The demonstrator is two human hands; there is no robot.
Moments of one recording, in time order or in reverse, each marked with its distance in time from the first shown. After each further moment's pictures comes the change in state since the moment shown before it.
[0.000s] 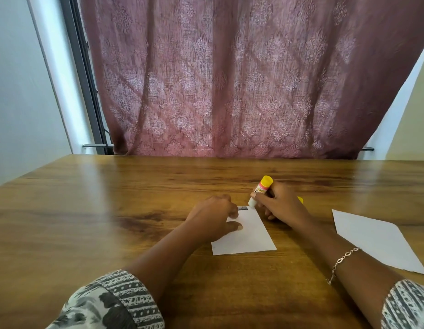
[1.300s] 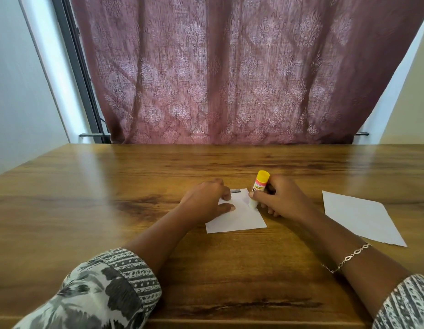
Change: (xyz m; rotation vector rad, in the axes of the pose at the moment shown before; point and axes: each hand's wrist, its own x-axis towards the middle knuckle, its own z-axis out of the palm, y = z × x) left_hand -0.002 -0.003 0.005 -0.024 0.047 0.002; right_hand -0.044 -0.008 -0.021 -0.044 -0.097 -0.072
